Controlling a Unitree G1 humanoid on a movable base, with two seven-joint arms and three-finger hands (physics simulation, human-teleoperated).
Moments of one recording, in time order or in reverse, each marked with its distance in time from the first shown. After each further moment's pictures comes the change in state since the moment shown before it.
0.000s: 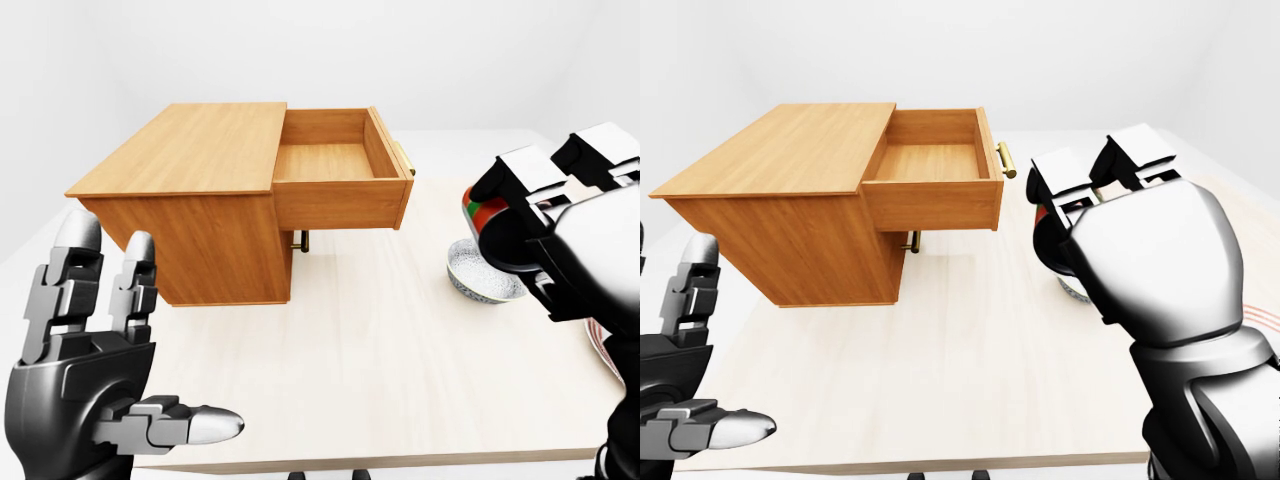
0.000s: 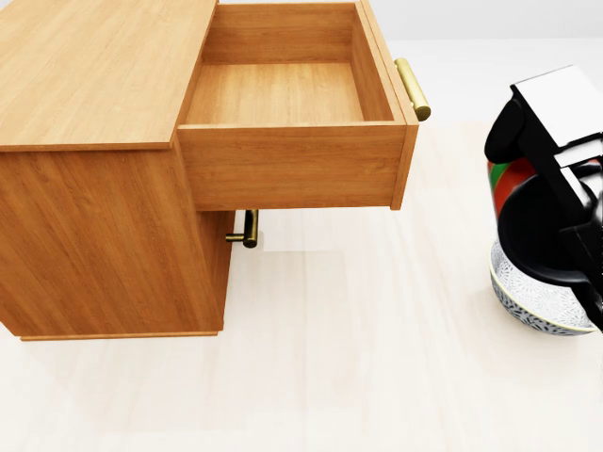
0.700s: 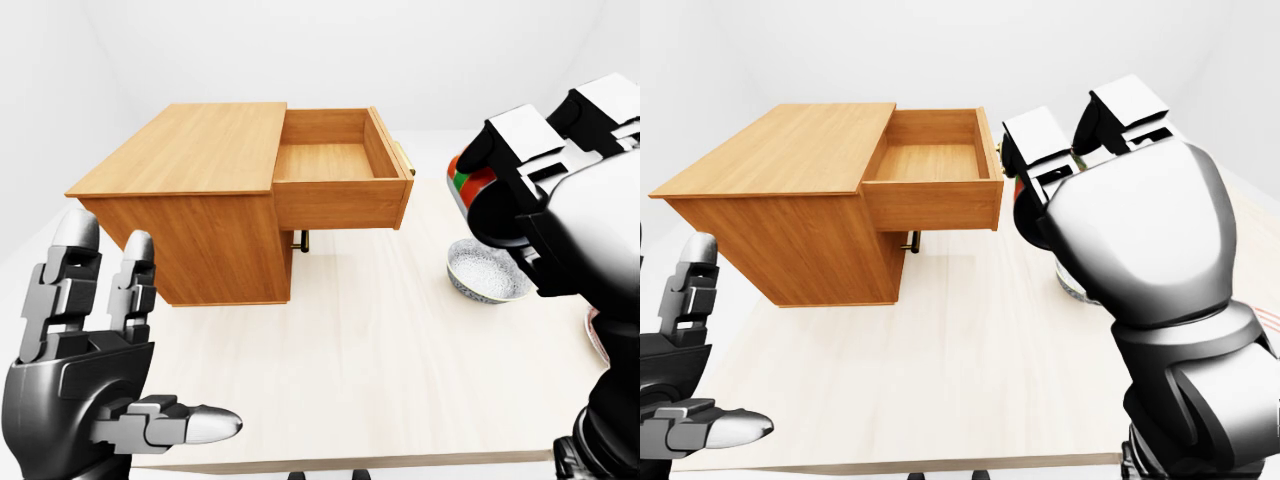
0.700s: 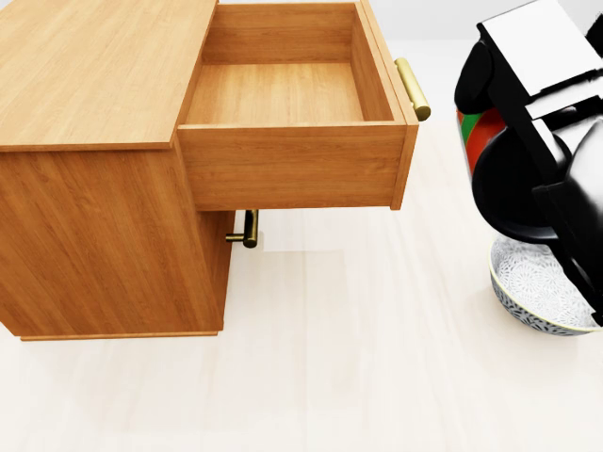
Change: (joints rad) left arm 0.000 0.024 0.004 0.000 -0.022 0.000 0.020; right arm -0.155 0.046 0.095 0.008 -0.089 0.000 0.000
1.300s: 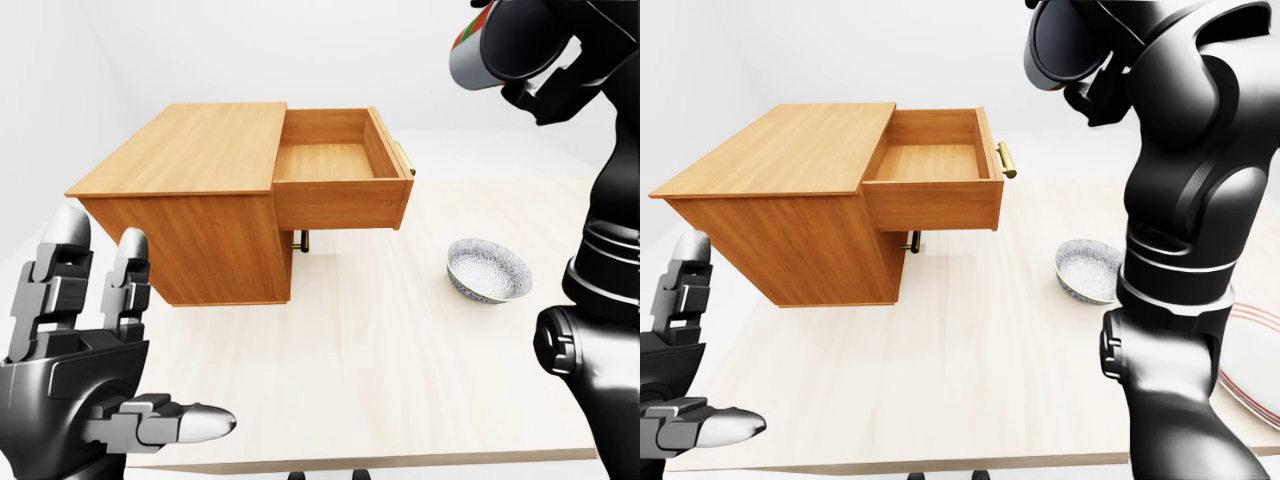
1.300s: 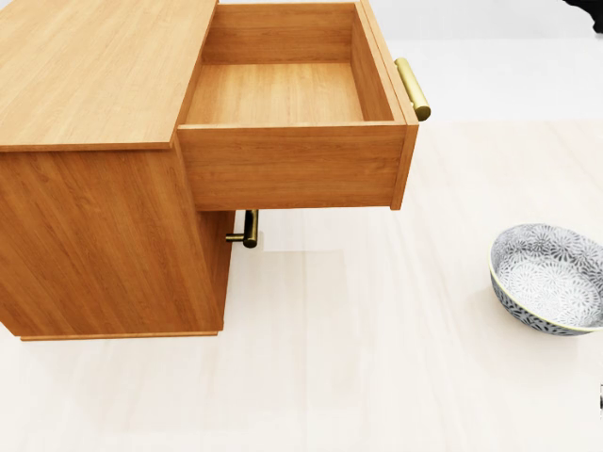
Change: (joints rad) left arm -0.004 0.028 0.021 0.000 -0.040 0.000 0.025; right arm -0.712 -0.069 0.073 0.825 0.100 0.000 0.000
